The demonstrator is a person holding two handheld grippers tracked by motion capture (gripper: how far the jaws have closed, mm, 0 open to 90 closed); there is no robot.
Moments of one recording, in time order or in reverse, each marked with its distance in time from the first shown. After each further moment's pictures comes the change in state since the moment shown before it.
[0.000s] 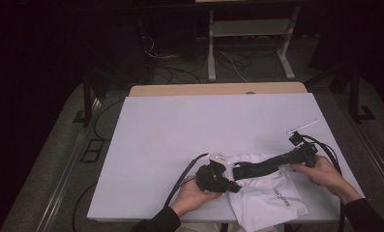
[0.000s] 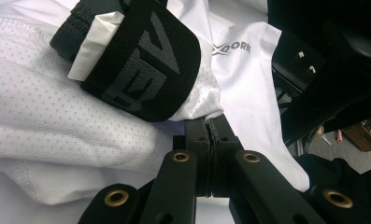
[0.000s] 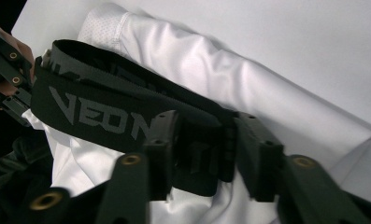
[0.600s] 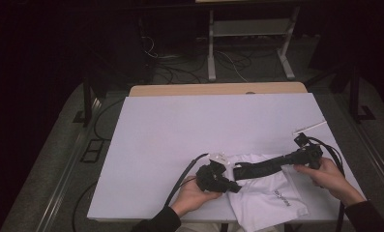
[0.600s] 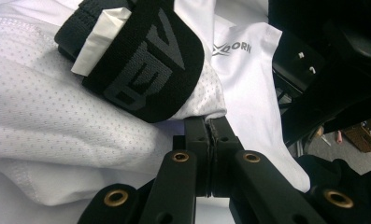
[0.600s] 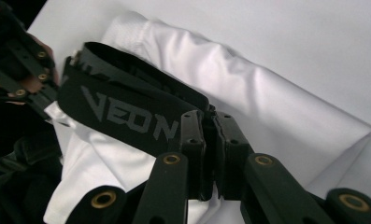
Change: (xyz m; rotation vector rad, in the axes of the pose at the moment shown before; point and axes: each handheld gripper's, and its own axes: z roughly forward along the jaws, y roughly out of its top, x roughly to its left) left arm 0.000 0.000 0.000 -0.003 0.001 -0.002; right arm 0.011 -0.009 -0.014 -0.065 0.017 -0.063
